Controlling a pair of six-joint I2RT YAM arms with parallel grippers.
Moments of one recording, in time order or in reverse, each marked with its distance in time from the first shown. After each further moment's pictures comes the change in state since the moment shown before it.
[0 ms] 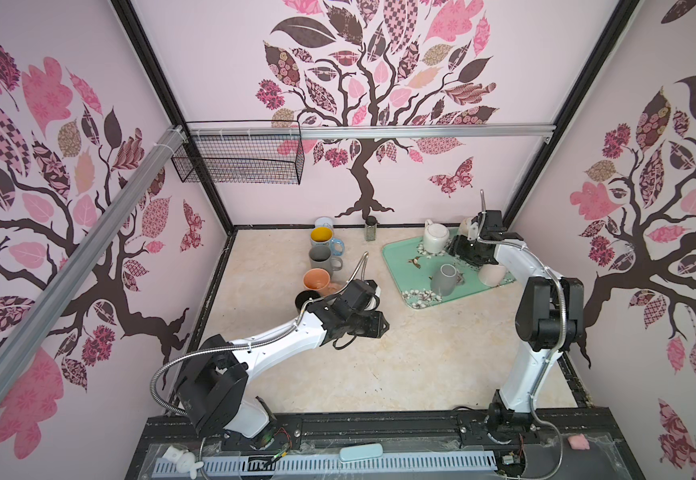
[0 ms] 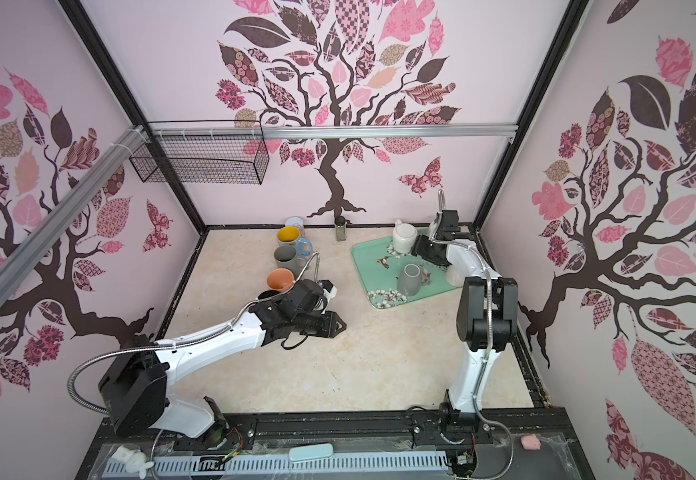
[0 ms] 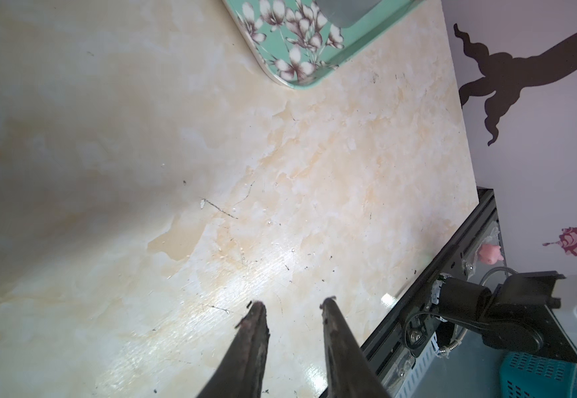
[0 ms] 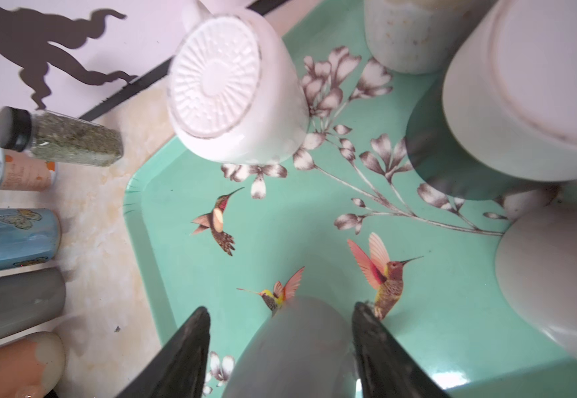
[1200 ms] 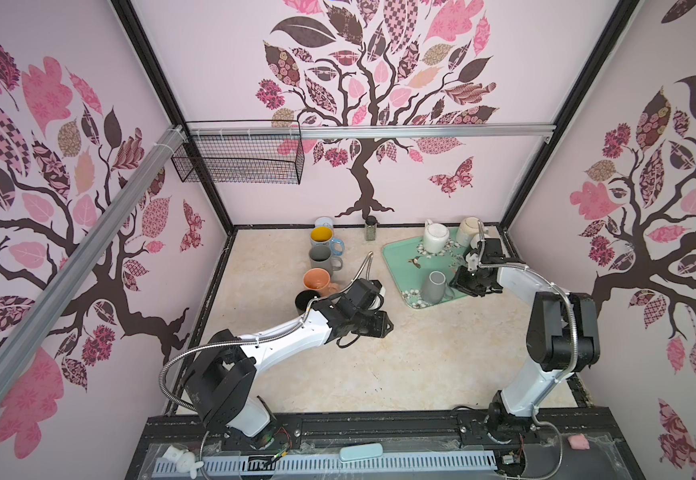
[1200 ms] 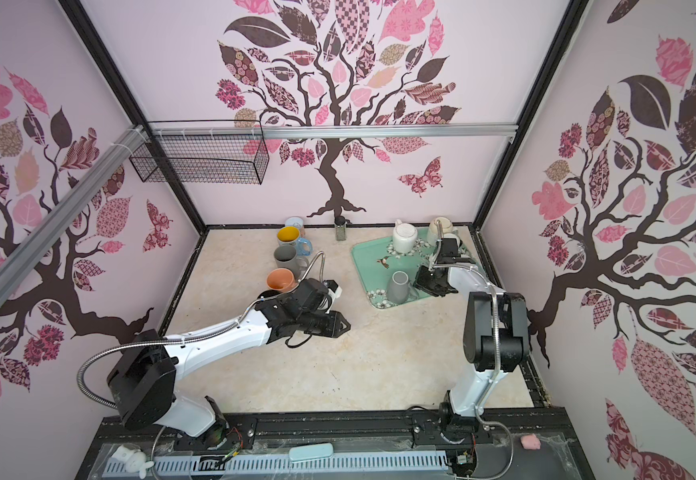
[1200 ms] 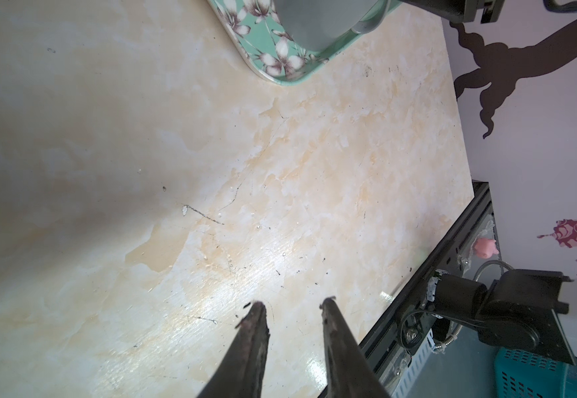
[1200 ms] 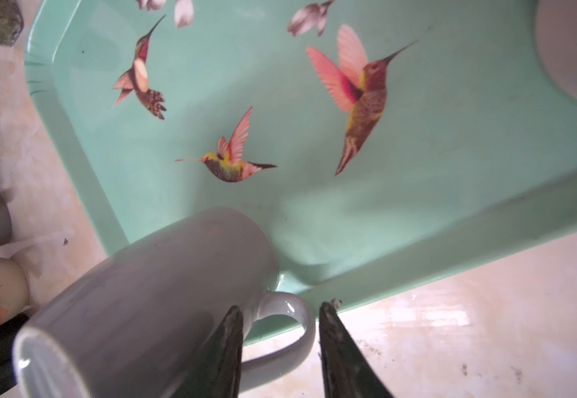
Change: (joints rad) left arm -0.004 0.033 0.019 0.017 0.027 0.005; right arm 0.023 -0.212 -0.388 0.003 -0.030 -0.002
